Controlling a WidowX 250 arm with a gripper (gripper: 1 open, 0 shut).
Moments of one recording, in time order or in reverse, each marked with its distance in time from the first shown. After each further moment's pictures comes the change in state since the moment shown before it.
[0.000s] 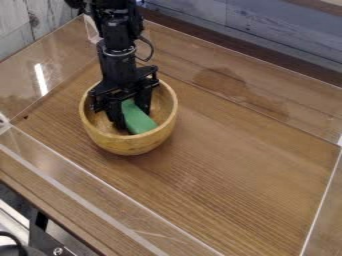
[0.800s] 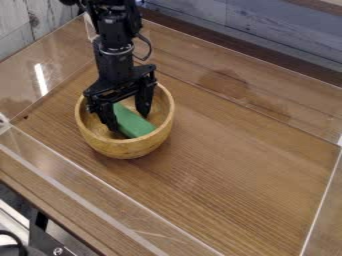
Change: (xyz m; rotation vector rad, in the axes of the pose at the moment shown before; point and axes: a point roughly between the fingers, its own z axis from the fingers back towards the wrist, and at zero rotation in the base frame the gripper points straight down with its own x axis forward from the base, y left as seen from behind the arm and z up) arm -0.004 0.012 0.010 0.020 -0.008 0.021
